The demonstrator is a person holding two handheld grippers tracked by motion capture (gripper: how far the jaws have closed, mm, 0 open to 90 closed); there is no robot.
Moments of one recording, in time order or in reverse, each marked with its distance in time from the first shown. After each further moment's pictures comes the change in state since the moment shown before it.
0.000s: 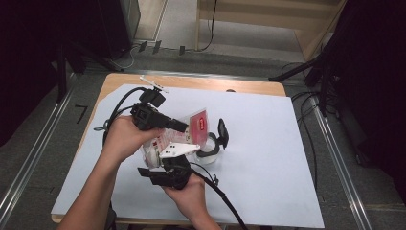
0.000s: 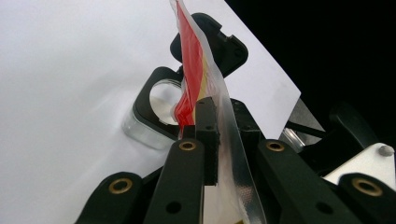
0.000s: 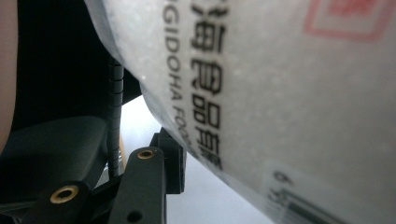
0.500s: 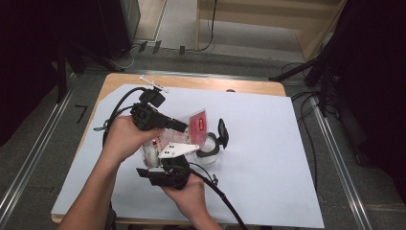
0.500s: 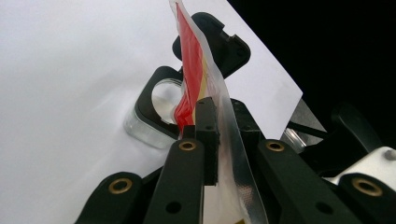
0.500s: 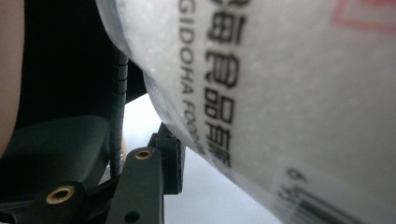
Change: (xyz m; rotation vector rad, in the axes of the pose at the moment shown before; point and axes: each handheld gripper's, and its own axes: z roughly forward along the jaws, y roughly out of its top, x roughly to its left) left arm 0.001 0.000 0.000 0.002 0.007 -0.011; right arm 0.001 0.001 0.001 -0.001 0.010 -0.013
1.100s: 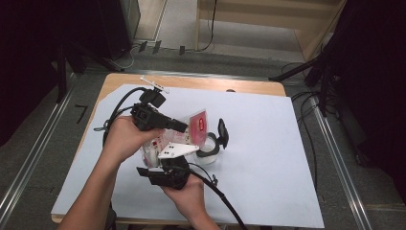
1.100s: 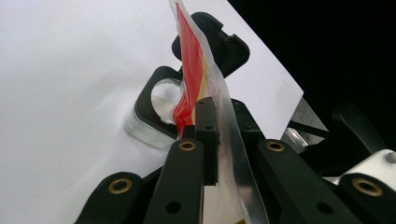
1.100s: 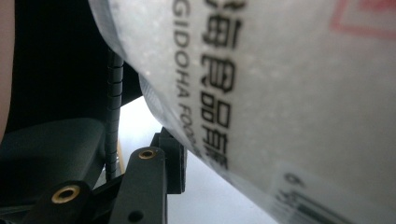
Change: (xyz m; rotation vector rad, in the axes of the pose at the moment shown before) left arm -0.002 0.000 -0.001 -0.002 0.002 0.010; right arm 0.001 -0.001 0.001 -0.010 -0.019 -0.002
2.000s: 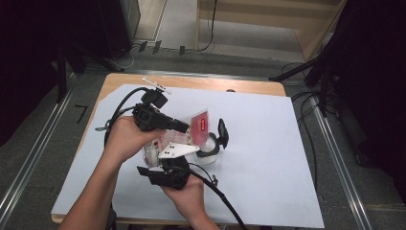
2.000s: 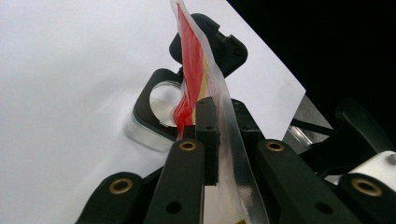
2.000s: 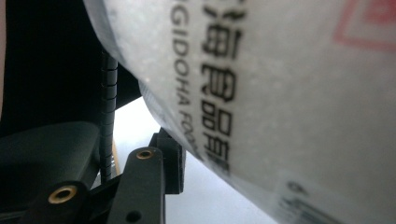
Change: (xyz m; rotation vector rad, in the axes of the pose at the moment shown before) left arm -0.003 0.001 0.002 0.003 0.012 0.031; right arm 0.000 -0.001 0.000 -0.011 -0.022 0.007
